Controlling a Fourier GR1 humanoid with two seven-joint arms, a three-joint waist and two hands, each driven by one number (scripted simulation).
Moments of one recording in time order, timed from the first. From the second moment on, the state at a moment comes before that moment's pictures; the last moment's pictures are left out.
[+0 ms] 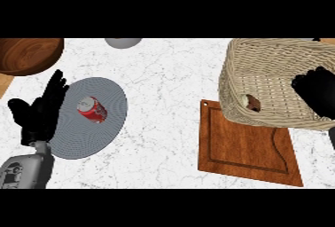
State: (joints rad) left arm -0.20 0.21 0.14 -1.46 -0.03 0.06 0.15; right arm -0.40 -0.54 -0.02 -1.23 1.58 -0.13 -0.35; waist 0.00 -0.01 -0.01
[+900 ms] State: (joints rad) left arm -0.18 0.20 0.14 -1.50 -0.04 0.06 0.17; right arm -0.47 -0.55 -0.05 -1.10 1.65 -0.09 -0.35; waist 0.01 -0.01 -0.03
